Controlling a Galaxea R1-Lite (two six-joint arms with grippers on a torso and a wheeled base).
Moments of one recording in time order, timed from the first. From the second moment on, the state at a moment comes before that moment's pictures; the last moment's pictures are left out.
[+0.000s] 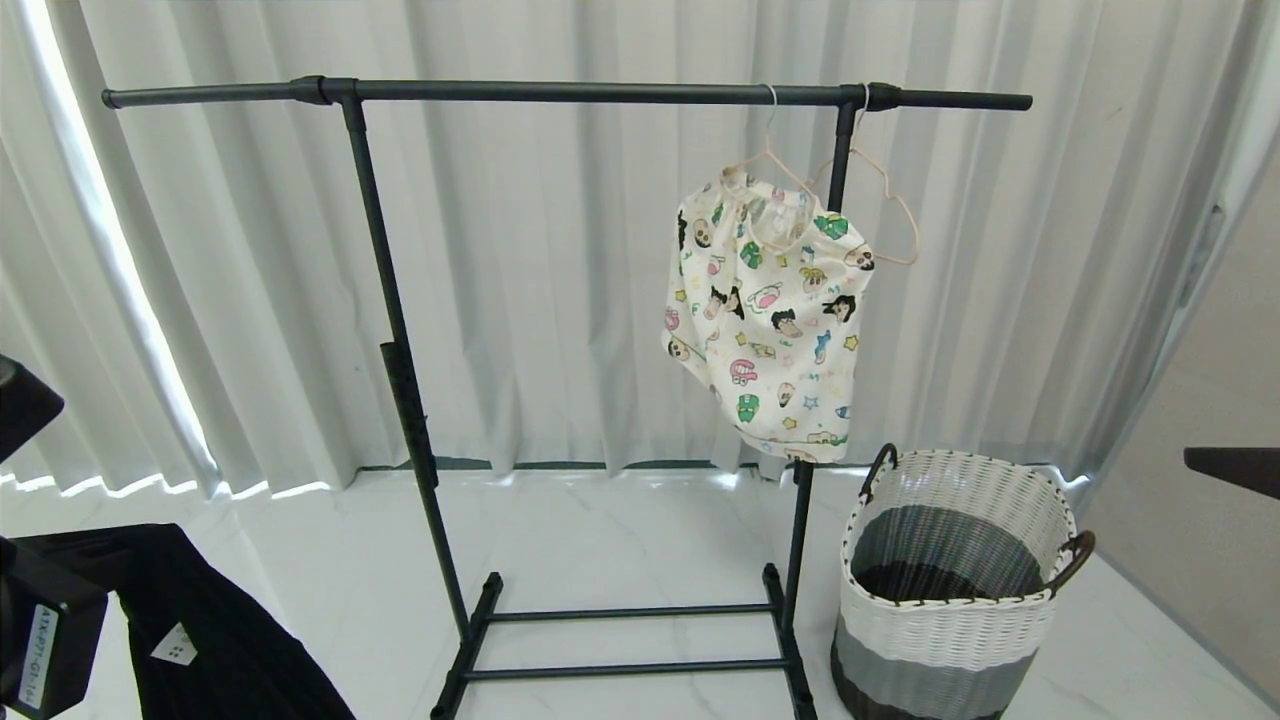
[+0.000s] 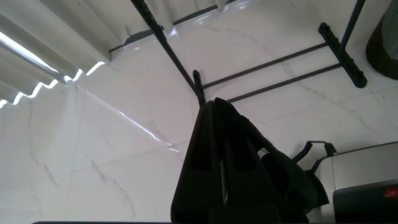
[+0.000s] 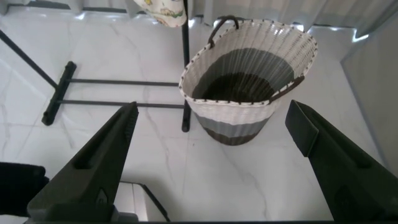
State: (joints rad) left arm -0.32 0.96 -0.82 0.44 0.22 0.22; right arm 0.26 1.05 -1.00 0.44 -0.07 0.11
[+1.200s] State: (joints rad) left arm -0.33 0.96 -0.81 0.37 0.22 0.23; right arm 0.26 1.05 -1.00 0.41 -0.05 0.11
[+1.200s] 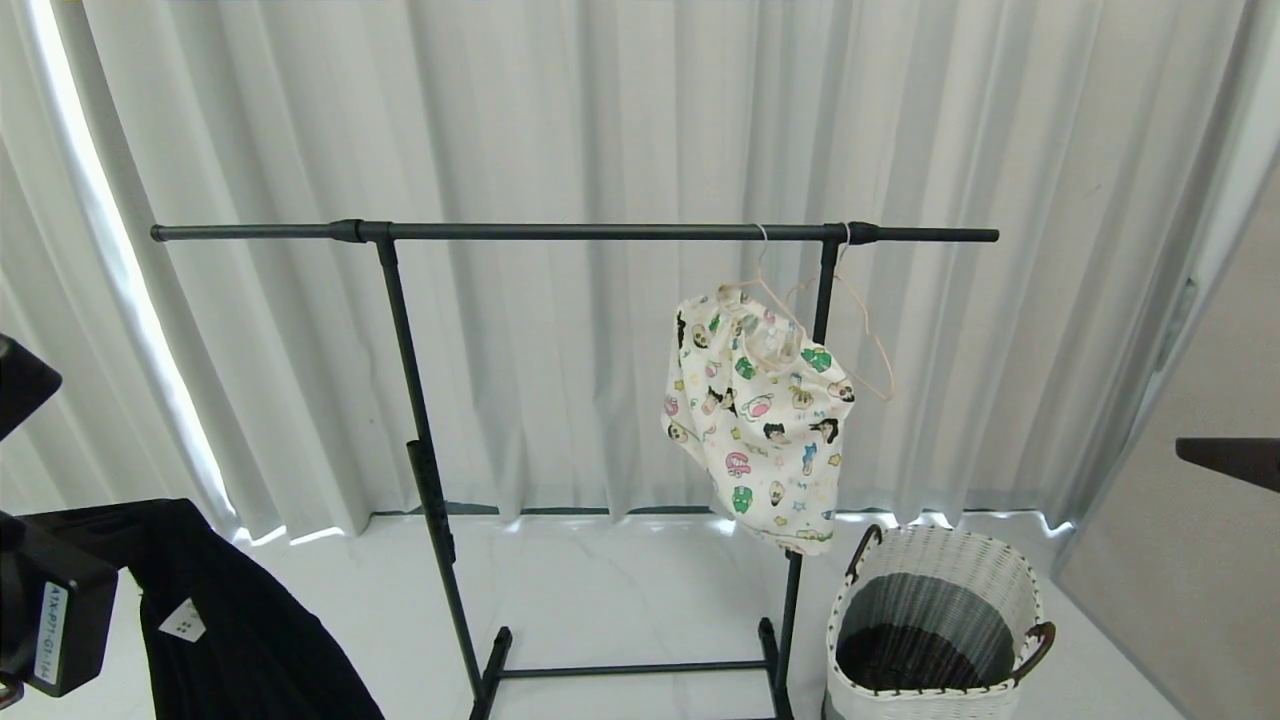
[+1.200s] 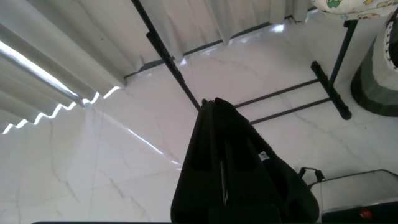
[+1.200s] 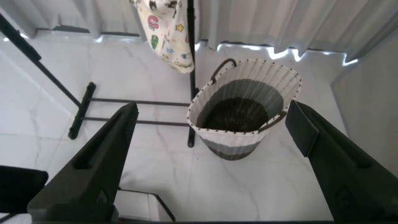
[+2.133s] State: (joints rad) left arm -0.33 0.97 -0.81 0.37 0.22 0.23; right arm 0.26 1.05 -0.88 0.25 -0.04 0.09
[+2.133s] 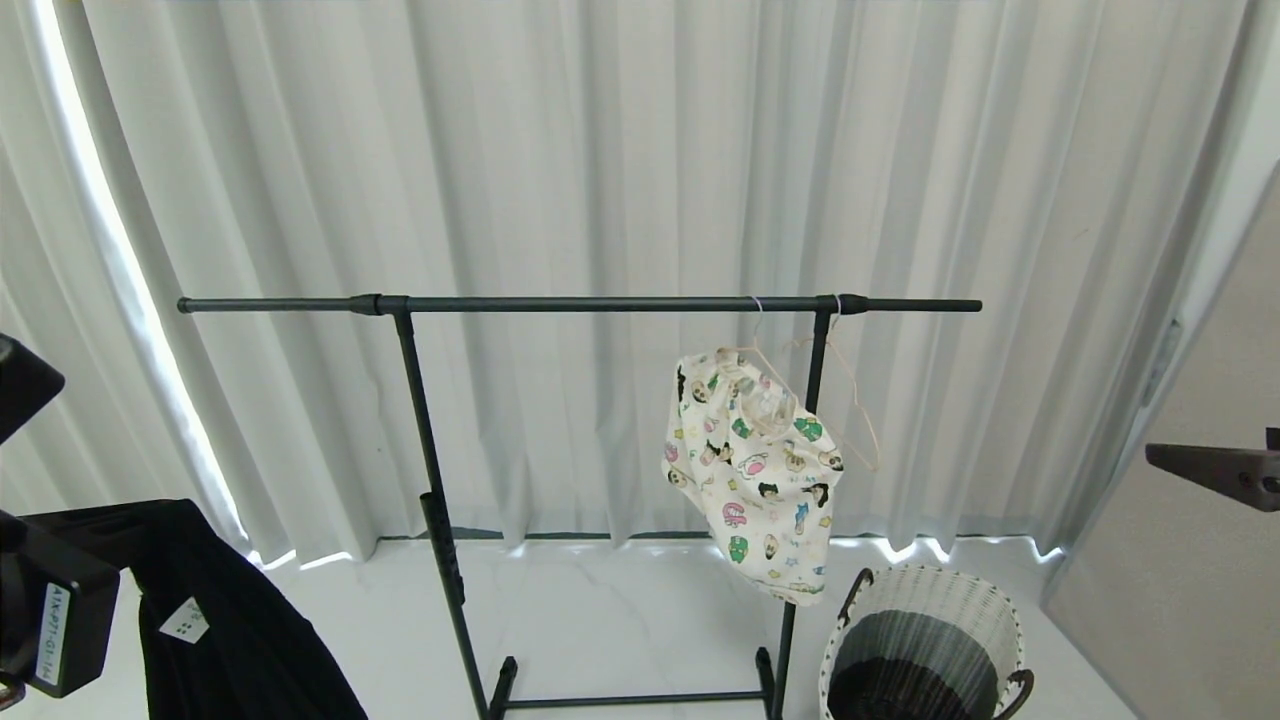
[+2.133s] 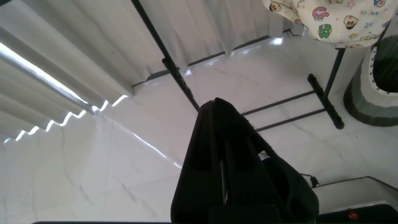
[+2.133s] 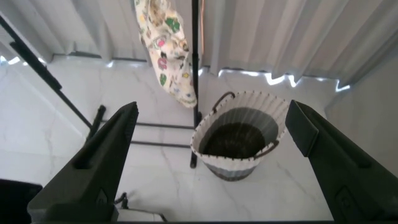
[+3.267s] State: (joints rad) left arm -0.33 0.97 -0.84 0.36 0.22 0.23; right arm 0.28 1.23 -0.83 0.12 -0.03 0.08
